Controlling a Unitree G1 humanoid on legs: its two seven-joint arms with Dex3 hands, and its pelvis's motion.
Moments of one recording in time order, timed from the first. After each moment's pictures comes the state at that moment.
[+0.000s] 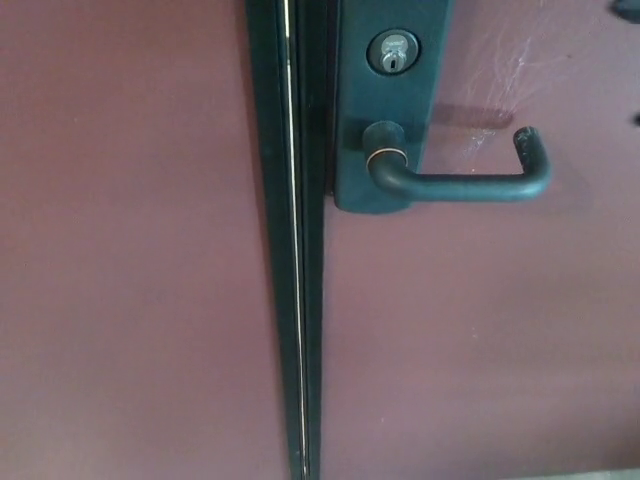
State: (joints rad) left_arm 0.04 0.42 0.10 1.34 0.08 -0.21 -0.02; right_arm -0.45 -0.95 -0.10 -0.52 0.40 0.23 0.24
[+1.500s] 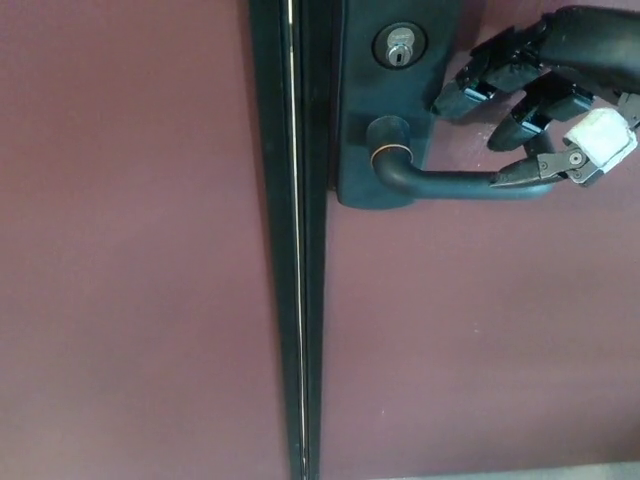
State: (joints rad) left_arm 0.07 0.46 0.05 1.34 0.11 -0.23 -0.04; right_arm -0.97 -0.85 0.45 -0.09 0.00 0.60 0.71
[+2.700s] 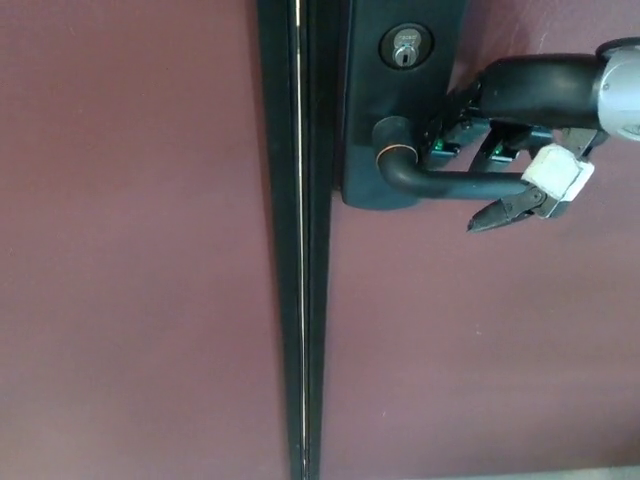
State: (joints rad) left_arm 0.08 0.46 0.06 1.34 0.12 -0.24 -0.05; right_arm -1.03 -0.75 0.59 0.00 -0.25 0.55 0.89
